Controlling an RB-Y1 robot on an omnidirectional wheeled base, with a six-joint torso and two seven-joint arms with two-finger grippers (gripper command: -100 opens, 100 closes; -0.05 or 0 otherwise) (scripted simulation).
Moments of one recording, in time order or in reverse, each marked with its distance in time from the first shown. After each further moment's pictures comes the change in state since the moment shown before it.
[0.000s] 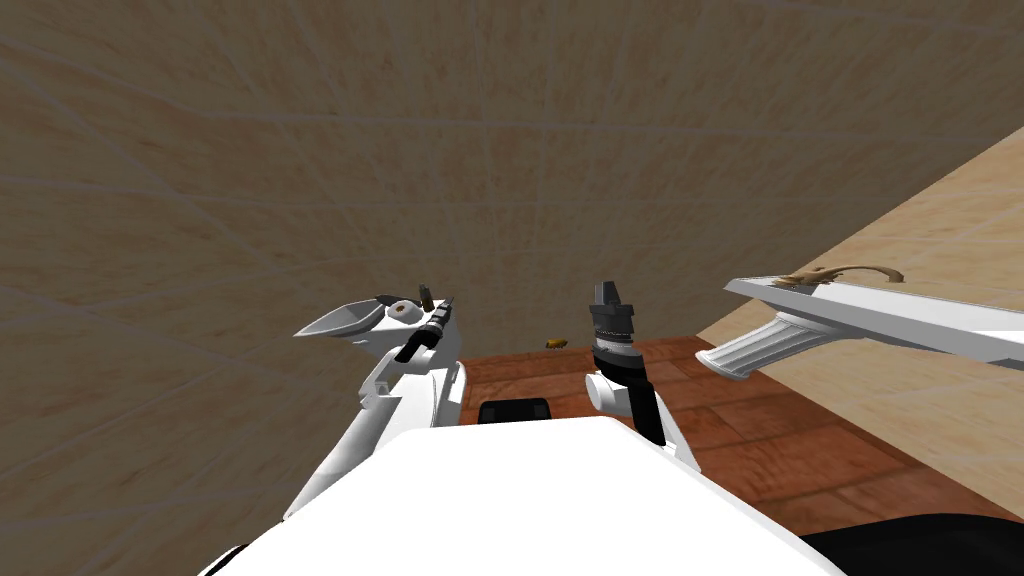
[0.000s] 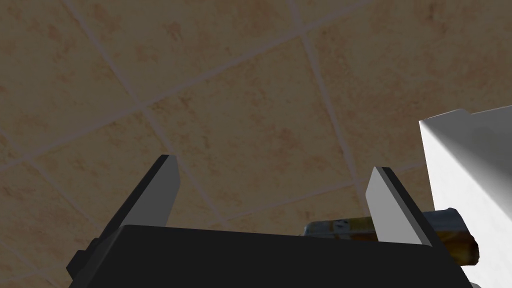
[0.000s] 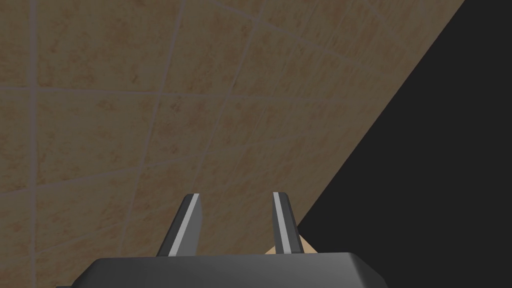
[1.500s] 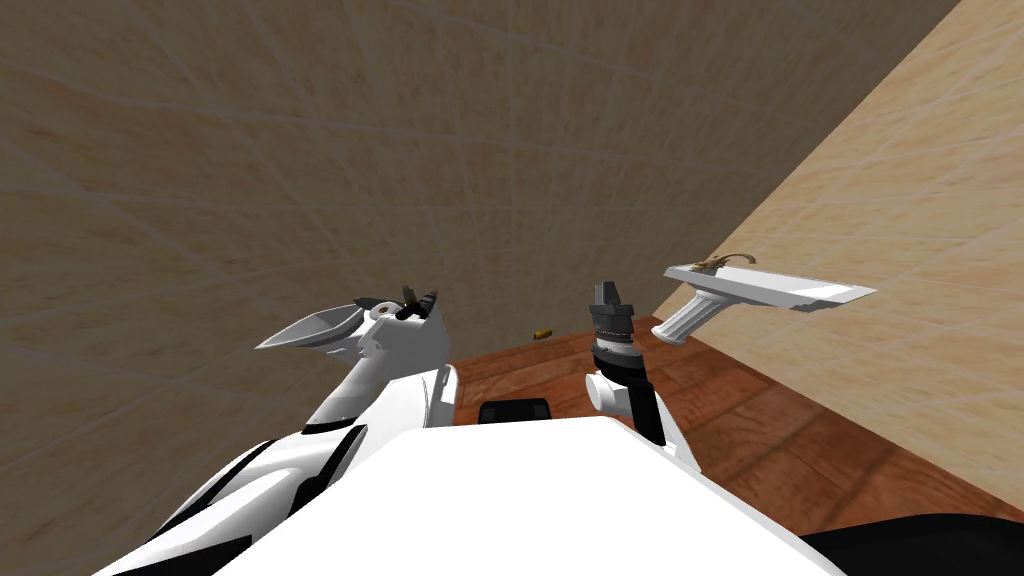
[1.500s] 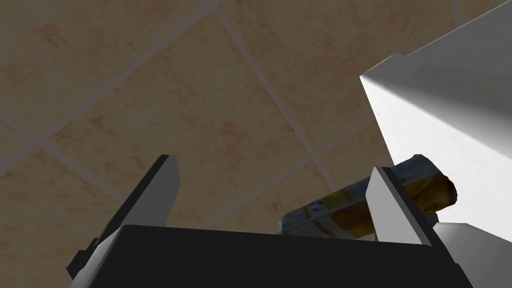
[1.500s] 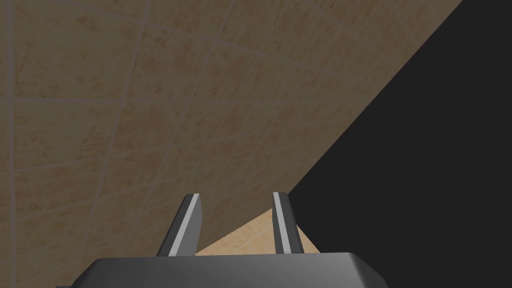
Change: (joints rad) left arm -0.330 0.202 0.059 0.304 0.028 0.420 0.014; right arm 0.000 0.000 0.000 0.000 0.000 0.000 0.000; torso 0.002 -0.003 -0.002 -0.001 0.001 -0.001
